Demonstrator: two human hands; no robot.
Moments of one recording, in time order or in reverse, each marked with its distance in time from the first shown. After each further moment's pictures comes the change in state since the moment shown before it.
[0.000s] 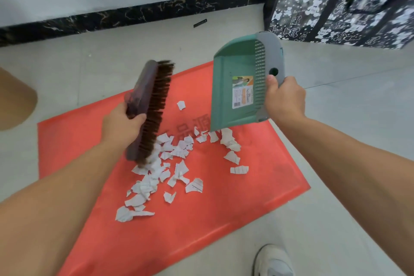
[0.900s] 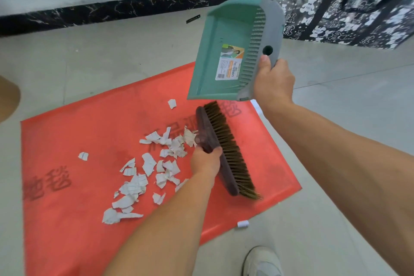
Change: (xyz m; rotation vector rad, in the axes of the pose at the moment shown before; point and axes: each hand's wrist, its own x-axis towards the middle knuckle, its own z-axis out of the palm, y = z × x) left_hand -0.113 0.081 0.174 -0.644 -0.337 -0.589; right_hand 0.019 -0.020 0.002 0.215 0.032 -0.012
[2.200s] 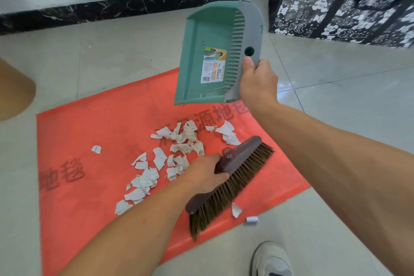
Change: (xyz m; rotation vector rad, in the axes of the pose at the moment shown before) left_hand -0.011 -0.005 -0.065 1.031 -0.432 0.592; right_hand -0.026 -0.014 0.039 0.023 -0.137 -0.041
